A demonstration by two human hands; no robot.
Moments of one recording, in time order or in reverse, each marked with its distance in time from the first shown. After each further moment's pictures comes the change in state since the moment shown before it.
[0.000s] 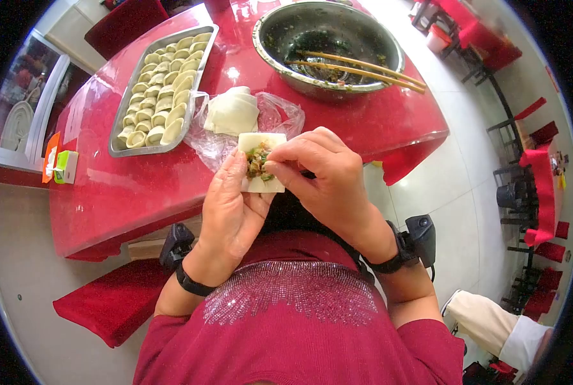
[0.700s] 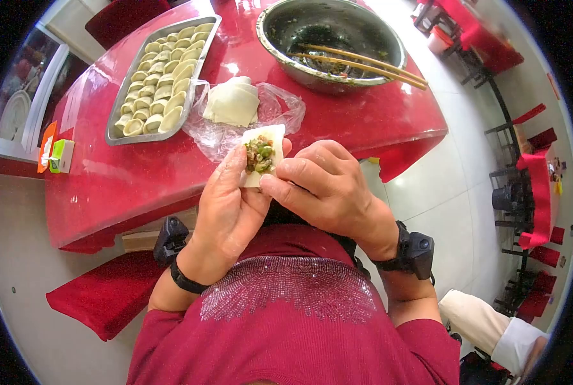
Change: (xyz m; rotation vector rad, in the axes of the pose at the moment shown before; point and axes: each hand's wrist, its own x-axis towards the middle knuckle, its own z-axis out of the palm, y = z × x) left_hand -0.008 0.000 0.005 -0.027 -0.013 -0.054; right_hand -0.009 0.007 -0.012 -0.316 -0.152 -0.646
